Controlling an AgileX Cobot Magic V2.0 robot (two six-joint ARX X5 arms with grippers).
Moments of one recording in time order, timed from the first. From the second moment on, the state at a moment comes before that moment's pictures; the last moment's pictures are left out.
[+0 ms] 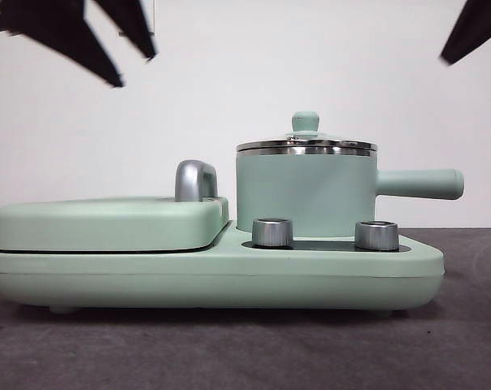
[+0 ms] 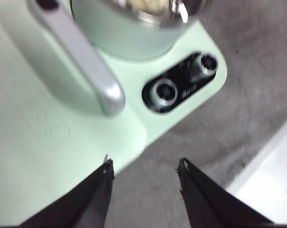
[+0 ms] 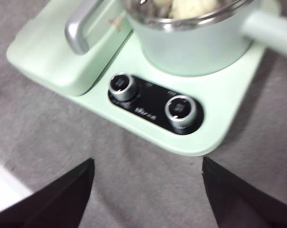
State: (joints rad) left arm -0.58 1.19 1.16 -0.88 0.30 -0.10; right arm 0.61 0.67 0.69 -0.69 -0.16 0.28
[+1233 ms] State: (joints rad) left arm -0.58 0.97 0.88 -0.85 0.27 -0.20; right arm 0.61 0.87 0.69 -0.45 -0.31 0.29
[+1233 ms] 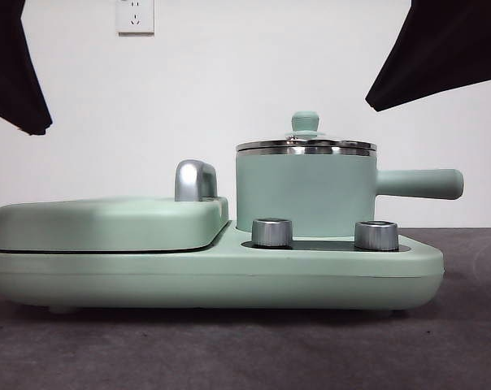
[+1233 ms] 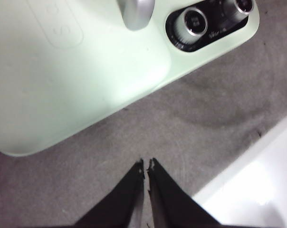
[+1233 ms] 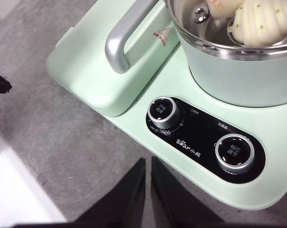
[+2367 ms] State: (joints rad) left arm -0.03 0.02 0.03 -0.05 0.10 0.01; right arm 0.61 0.87 0.69 -0.45 -0.31 0.29
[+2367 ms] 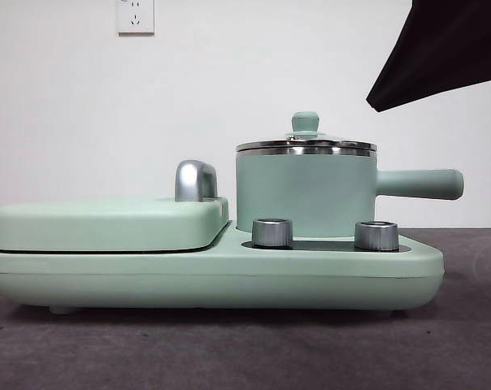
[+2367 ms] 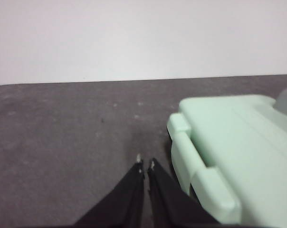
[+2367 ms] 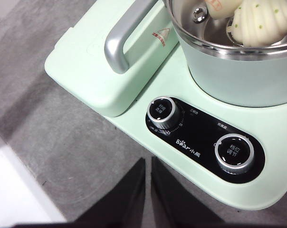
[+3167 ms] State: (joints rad) left arm -0.03 0.00 0.03 -0.08 0.10 -0.02; right arm 0.61 0.87 0.69 -0.44 -0.31 0.29
